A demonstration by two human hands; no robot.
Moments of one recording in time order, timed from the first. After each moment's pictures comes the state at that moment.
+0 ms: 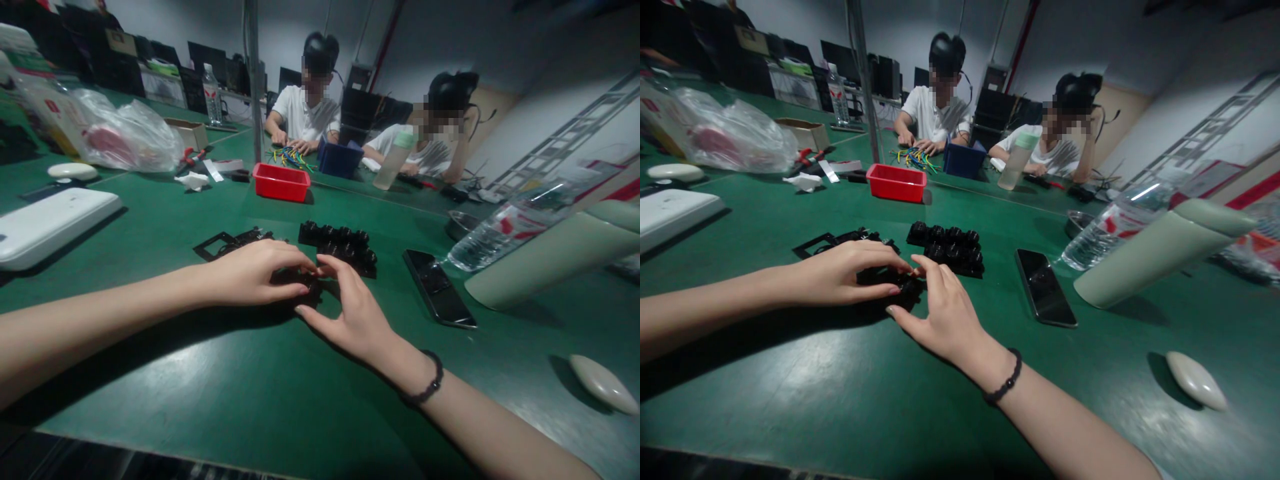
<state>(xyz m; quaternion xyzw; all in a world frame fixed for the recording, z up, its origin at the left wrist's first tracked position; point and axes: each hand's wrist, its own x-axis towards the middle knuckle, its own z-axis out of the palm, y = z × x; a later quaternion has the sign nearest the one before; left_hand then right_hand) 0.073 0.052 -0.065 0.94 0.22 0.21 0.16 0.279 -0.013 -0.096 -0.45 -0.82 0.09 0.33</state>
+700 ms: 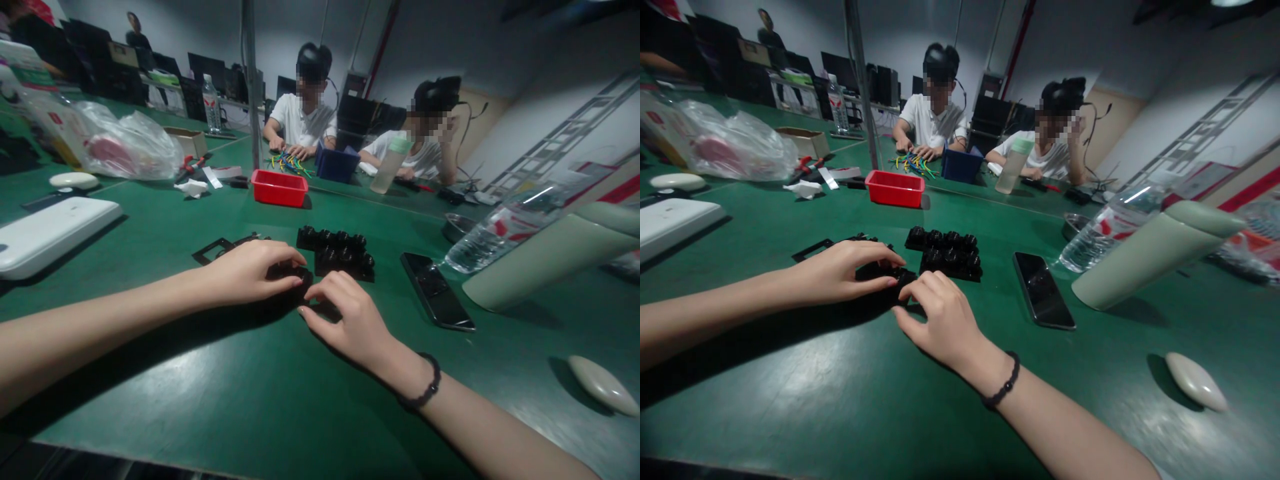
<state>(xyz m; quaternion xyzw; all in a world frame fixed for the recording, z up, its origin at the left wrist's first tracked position) 0.072 0.055 -0.064 0.92 0.31 0.20 0.14 0.279 -0.013 -0.092 -0.41 -0.85 0.04 0.32</state>
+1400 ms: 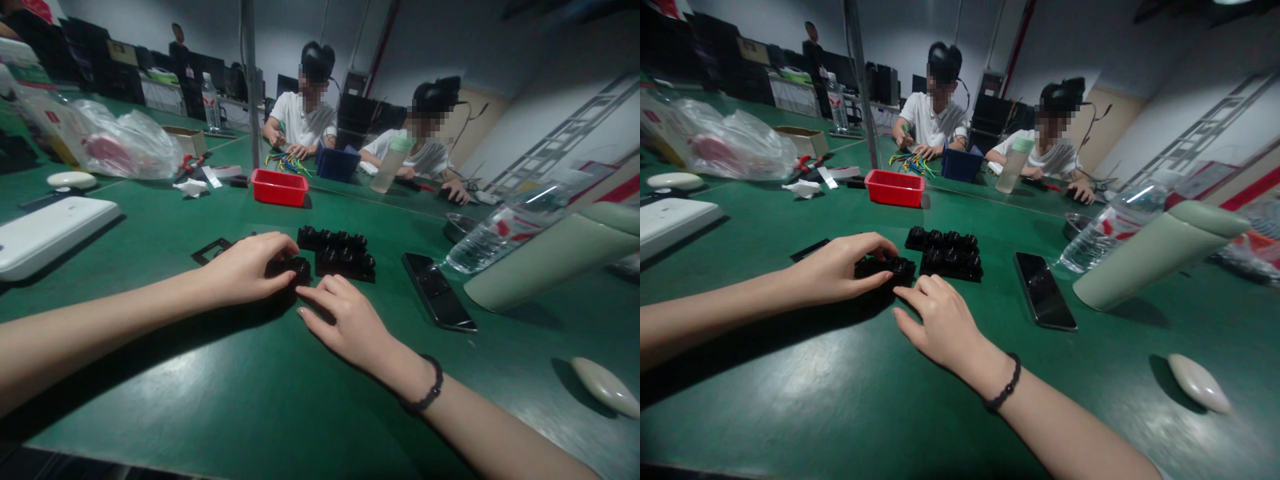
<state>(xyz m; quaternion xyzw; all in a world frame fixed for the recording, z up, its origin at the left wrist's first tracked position) 0.072 0.056 -0.068 0.89 0.36 0.24 0.13 0.279 -0.012 -0.093 -0.44 -0.87 0.05 0.22</state>
